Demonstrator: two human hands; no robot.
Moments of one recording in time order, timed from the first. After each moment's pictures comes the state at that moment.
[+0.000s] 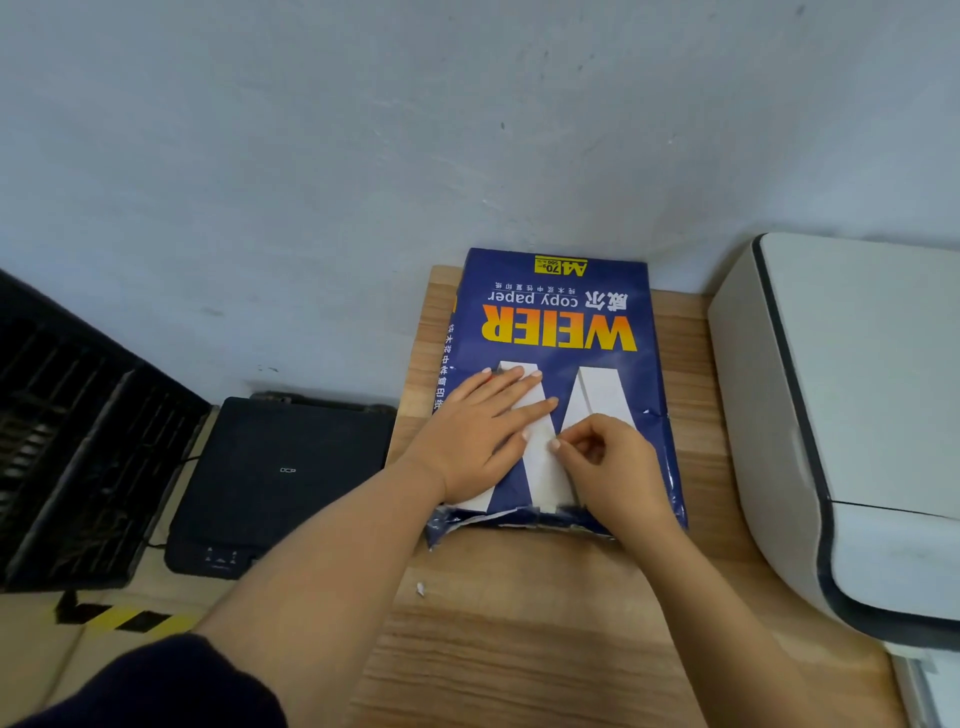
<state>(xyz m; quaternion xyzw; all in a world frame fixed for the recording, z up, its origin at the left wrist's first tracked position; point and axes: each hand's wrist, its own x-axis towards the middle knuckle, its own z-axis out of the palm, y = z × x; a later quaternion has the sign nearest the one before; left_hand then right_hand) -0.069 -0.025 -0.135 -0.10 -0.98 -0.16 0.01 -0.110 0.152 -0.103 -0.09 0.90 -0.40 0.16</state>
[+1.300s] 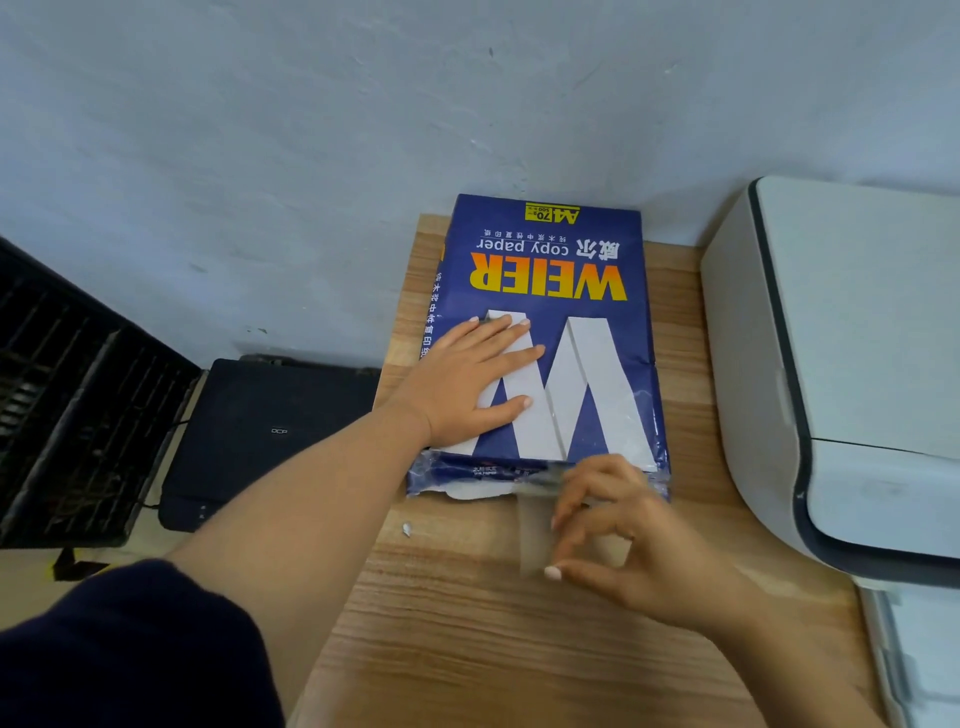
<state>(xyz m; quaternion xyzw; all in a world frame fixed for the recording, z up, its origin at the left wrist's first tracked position) -0.068 -0.022 -0.130 -0.09 -0.98 -0.16 -0.01 -0.056 0.231 -0.082 -0.44 0.79 -0.35 0.26</state>
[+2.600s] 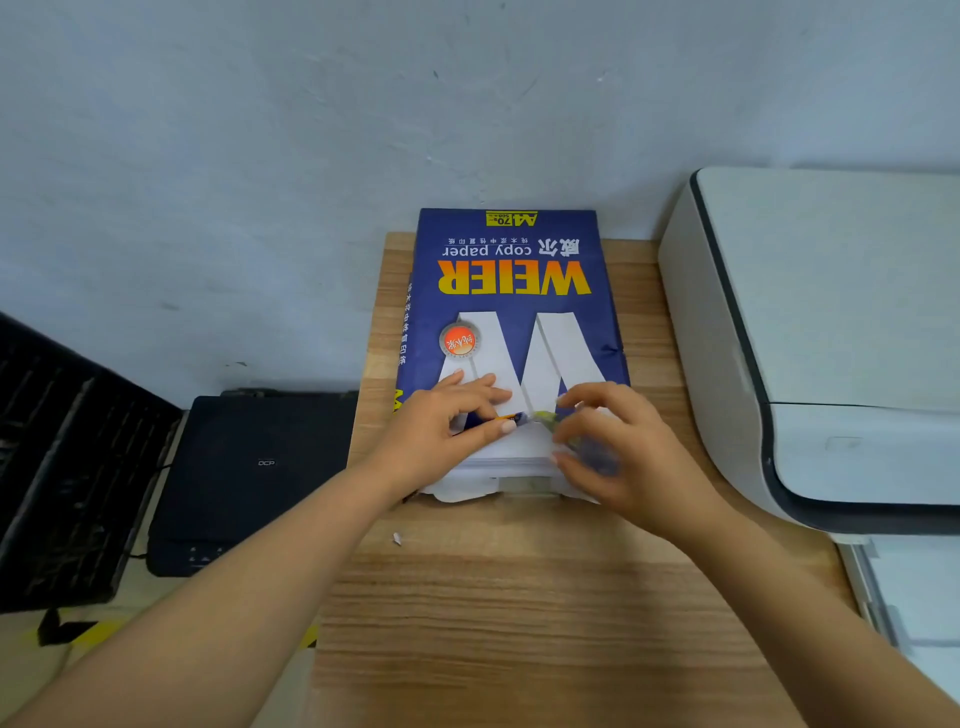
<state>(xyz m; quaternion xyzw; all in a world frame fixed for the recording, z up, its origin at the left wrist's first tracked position) -0.028 -0.001 -0.126 0.01 -0.88 -0.48 -0.02 -0.086 0.227 -0.092 -0.42 0.86 -0.29 0.03</state>
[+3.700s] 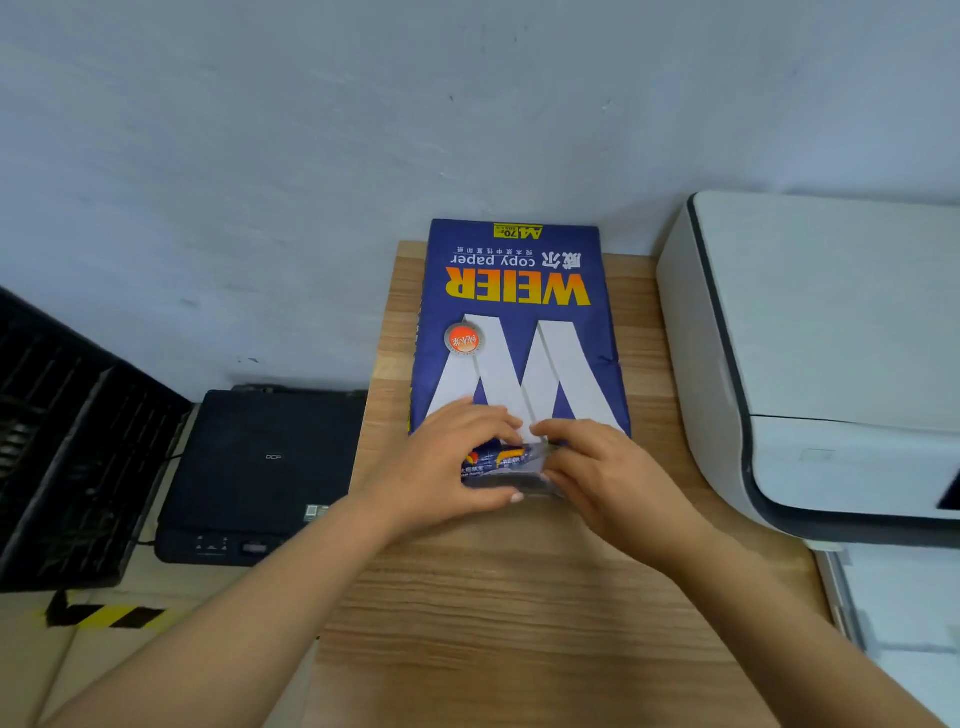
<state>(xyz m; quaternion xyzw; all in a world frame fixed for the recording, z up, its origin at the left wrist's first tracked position) 0.001 0.012 -0.106 -0.09 -0.92 -0.38 0.01 -0.069 0.222 -0.081 -0.51 0.84 -0.16 0.00</state>
